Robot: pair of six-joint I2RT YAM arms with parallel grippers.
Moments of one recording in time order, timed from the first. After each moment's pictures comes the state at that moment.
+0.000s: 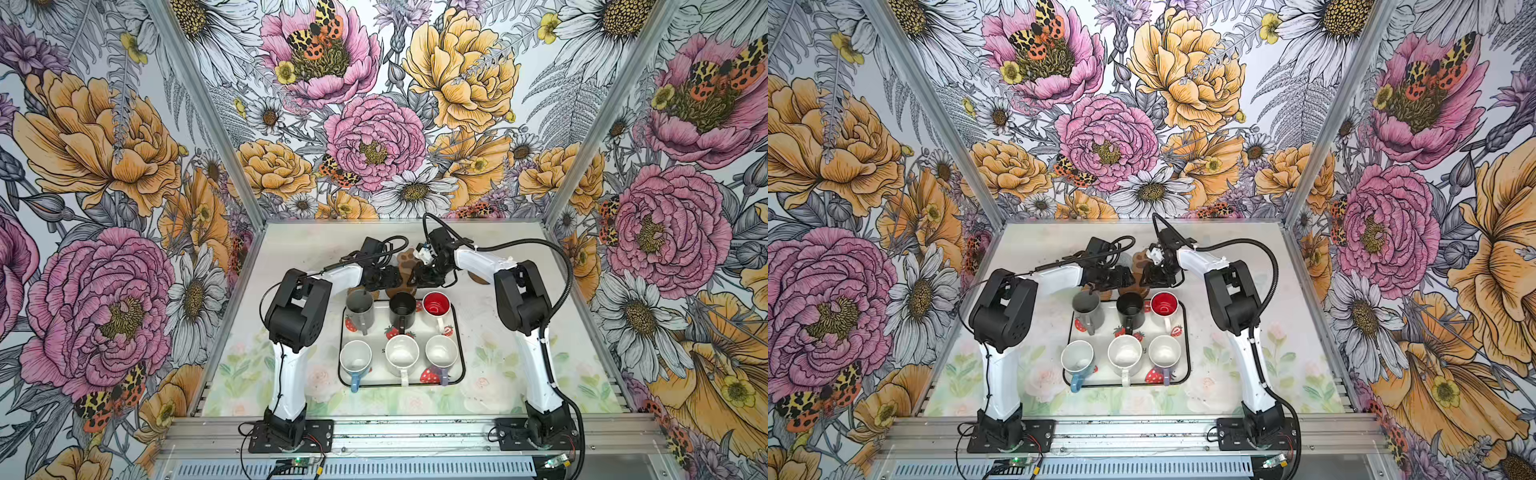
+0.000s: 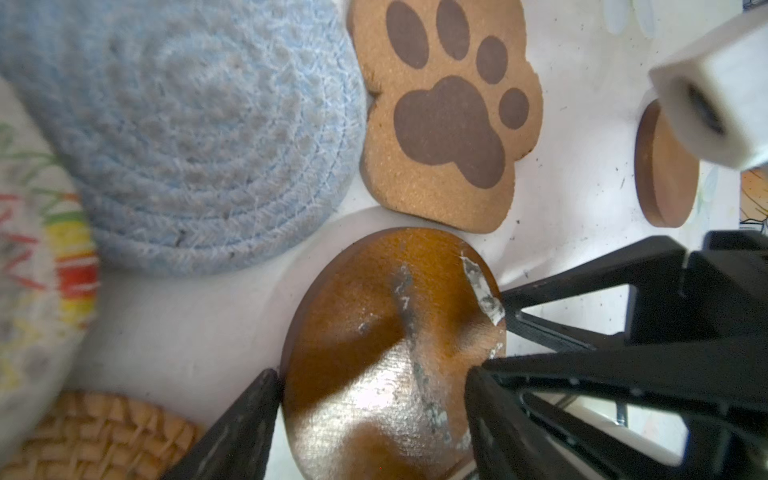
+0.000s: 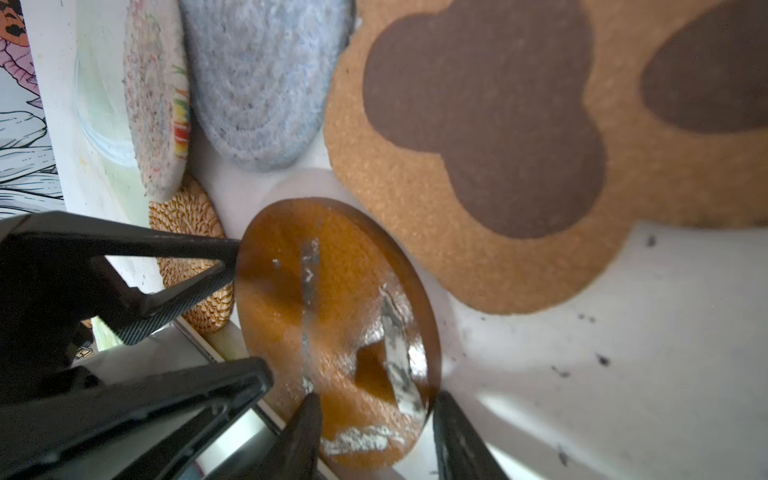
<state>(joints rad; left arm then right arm) -0.44 2.08 1.41 -0.31 0.29 -0.48 0.39 2.31 1.80 -0.74 -0.57 0.28</state>
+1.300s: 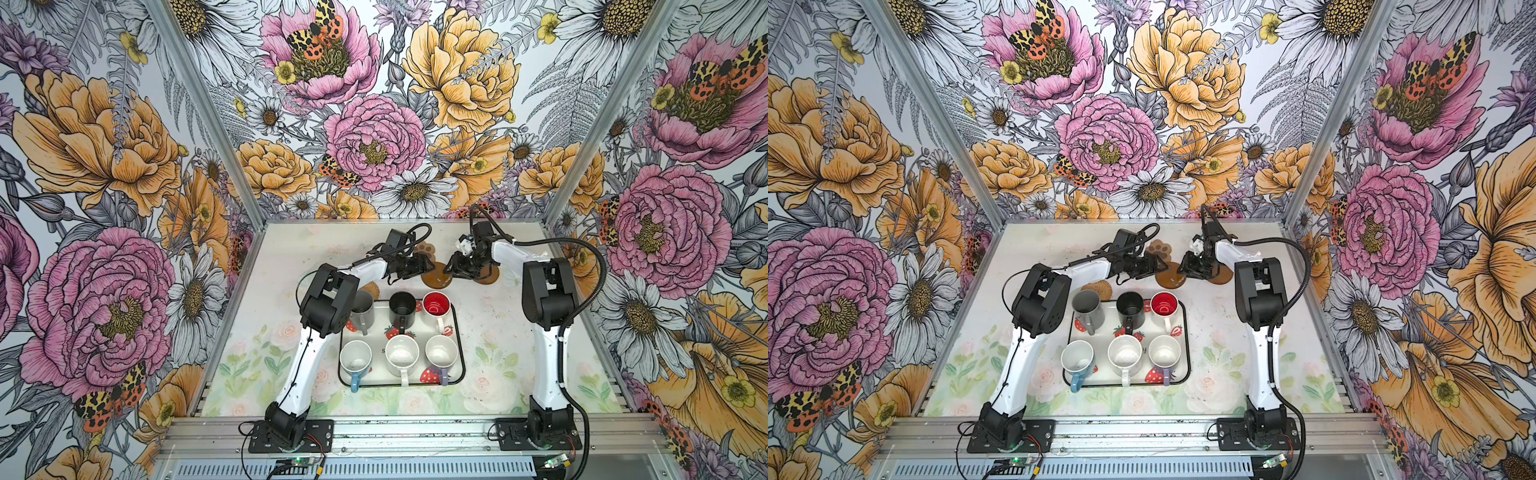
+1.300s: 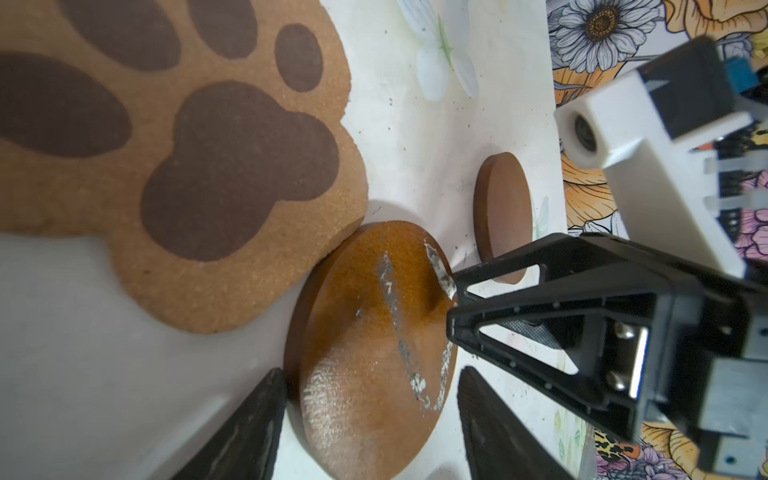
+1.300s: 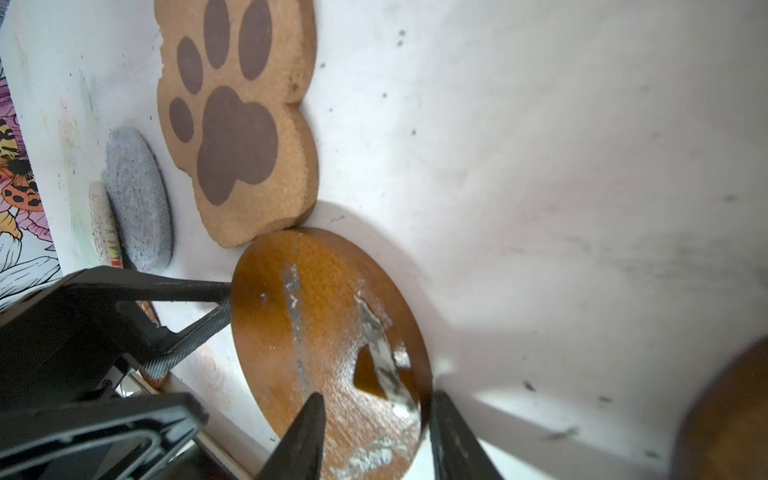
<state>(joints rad) -0.53 2.41 1.82 -0.17 0.53 -0.65 0.13 2.25 1.71 -0.69 -0.54 0.28</state>
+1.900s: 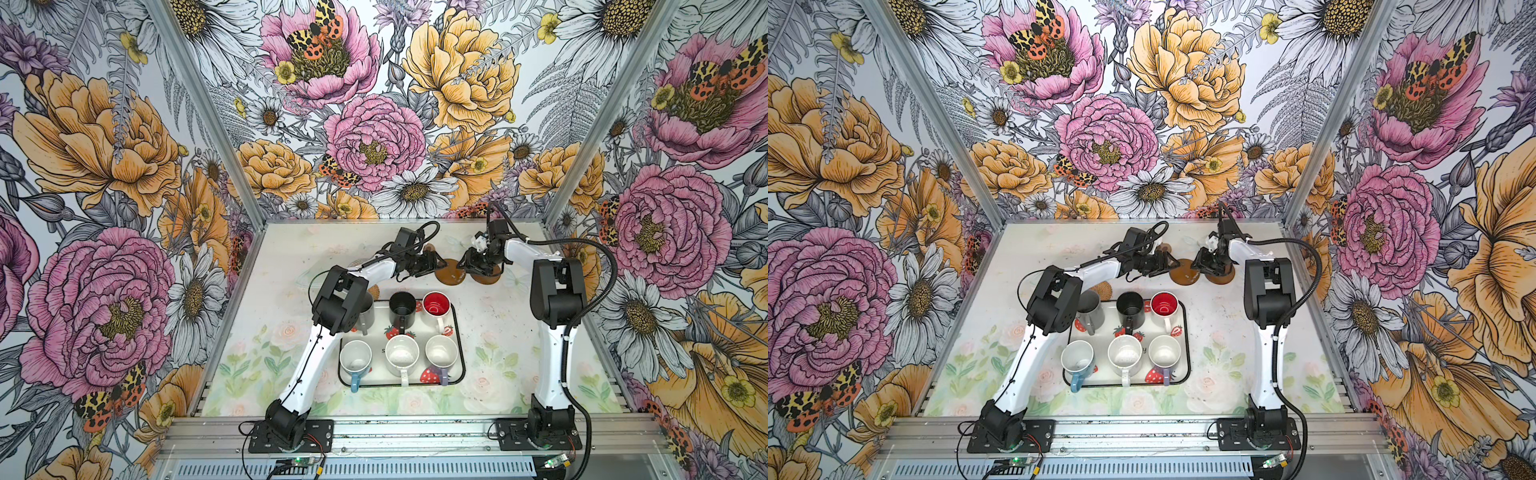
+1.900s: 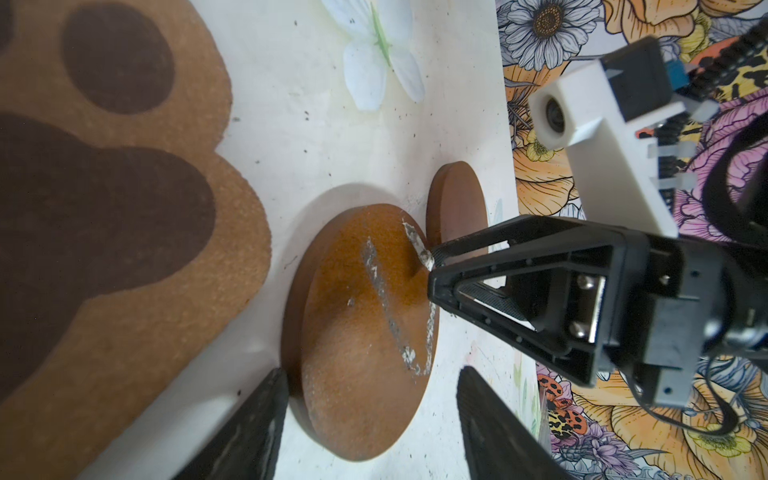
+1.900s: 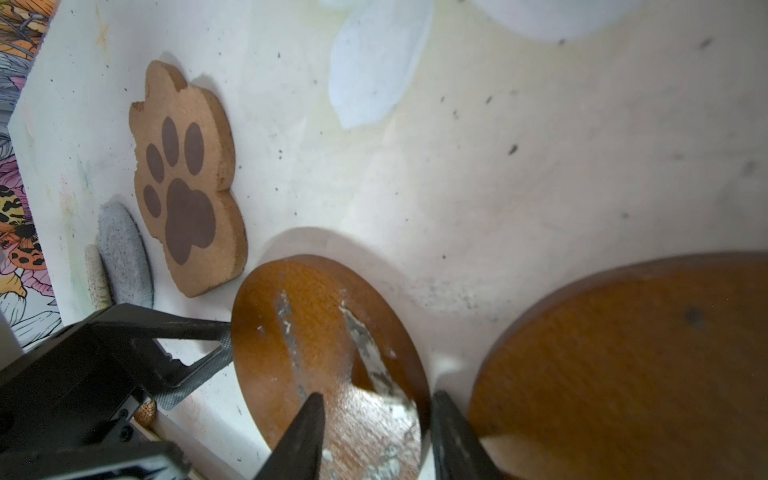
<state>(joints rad) -0.55 2.53 1.98 -0.14 0.62 -0.72 0.04 2.25 1.71 -0.67 -0.53 0.30</state>
